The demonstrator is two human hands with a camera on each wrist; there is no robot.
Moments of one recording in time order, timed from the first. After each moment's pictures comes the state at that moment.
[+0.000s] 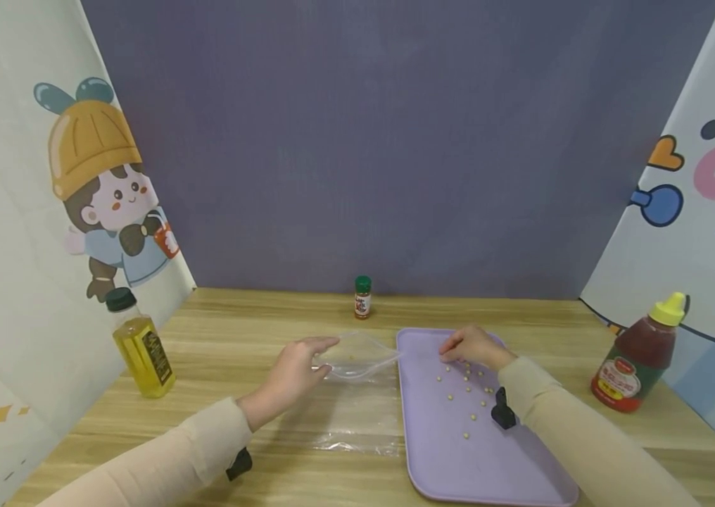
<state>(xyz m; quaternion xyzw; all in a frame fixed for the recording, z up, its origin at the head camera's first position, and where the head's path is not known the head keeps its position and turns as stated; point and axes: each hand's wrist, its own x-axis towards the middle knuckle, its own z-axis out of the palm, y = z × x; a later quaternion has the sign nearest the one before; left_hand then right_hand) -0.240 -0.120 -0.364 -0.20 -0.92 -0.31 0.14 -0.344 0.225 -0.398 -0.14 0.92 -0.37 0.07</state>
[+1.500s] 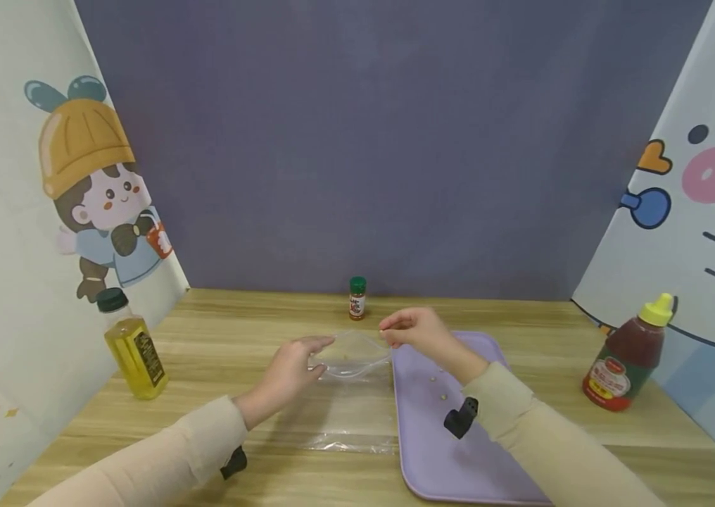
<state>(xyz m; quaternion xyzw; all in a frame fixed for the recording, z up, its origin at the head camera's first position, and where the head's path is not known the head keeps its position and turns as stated) -0.244 -0.120 -0.362 -0.21 -0.92 -0.30 0.14 -0.293 0.131 -0.331 -0.18 0.82 -0.54 0.05</state>
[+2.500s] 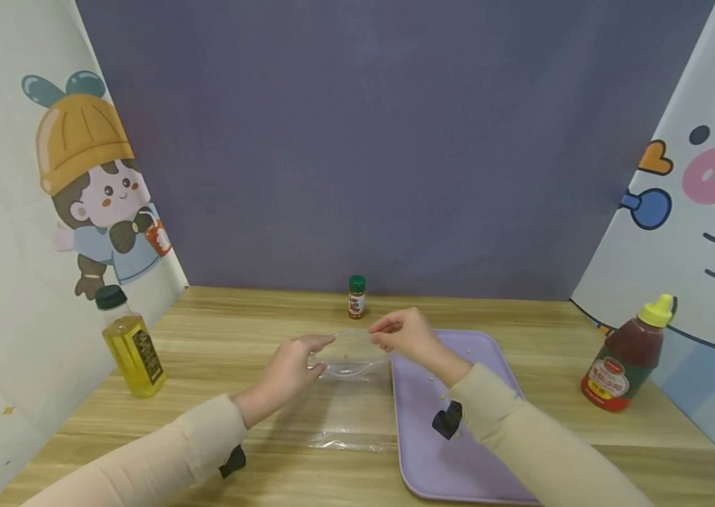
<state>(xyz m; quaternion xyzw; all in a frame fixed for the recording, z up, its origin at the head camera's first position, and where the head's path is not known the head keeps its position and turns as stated) -0.244 -0.119 -0.362 -0.21 -0.92 -0.30 0.15 -0.289 0.108 -0.332 -0.18 0.85 -0.49 0.00</state>
